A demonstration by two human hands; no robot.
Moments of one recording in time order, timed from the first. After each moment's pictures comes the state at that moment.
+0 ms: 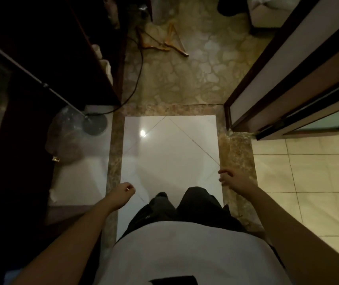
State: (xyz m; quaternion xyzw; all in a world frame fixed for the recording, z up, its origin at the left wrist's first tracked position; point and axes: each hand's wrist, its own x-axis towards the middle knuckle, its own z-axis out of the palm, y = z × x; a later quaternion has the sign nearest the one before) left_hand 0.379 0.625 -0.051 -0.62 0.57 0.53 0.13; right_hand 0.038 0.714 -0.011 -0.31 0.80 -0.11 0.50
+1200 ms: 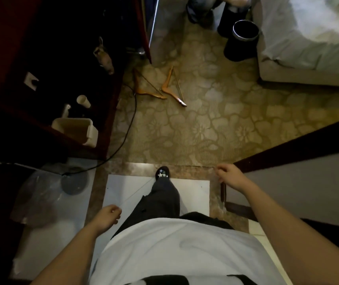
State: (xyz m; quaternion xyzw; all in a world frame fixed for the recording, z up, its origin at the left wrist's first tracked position) left_hand 0.146 0.243 -0.053 -0.71 0.41 0.56 0.08; right_hand -0.234 0.233 -0.019 -0.35 0.77 -0.10 0.53
